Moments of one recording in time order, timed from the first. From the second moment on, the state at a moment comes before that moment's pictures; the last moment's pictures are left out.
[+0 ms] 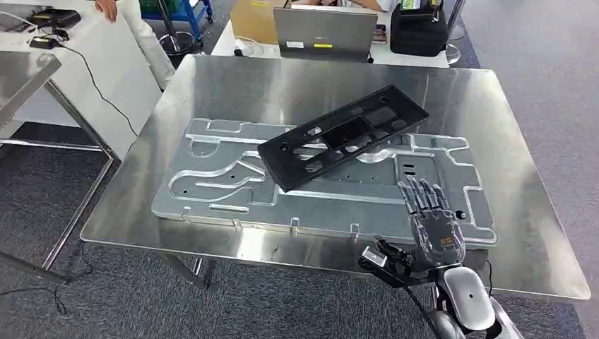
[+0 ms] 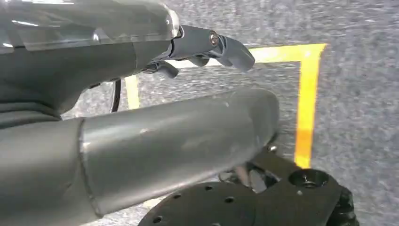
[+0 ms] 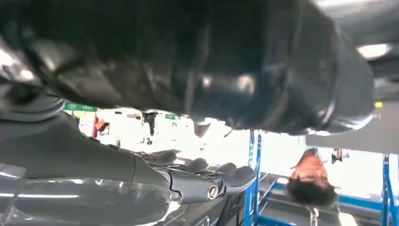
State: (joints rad) left arm -0.03 -0.19 1.42 -0.51 -1.51 -0.31 -0.48; right arm 0.06 -0.32 0.17 -1.77 1.34 -0.25 0.19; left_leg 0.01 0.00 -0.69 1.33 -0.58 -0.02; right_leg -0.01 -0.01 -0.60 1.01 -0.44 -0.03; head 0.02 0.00
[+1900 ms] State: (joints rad) left arm -0.03 -0.31 1.56 -0.73 -1.52 -0.35 -0.47; right arm 0.47 0.32 -0.46 -1.24 0.97 0.15 0.25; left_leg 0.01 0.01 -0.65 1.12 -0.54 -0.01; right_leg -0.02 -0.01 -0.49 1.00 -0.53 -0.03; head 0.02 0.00
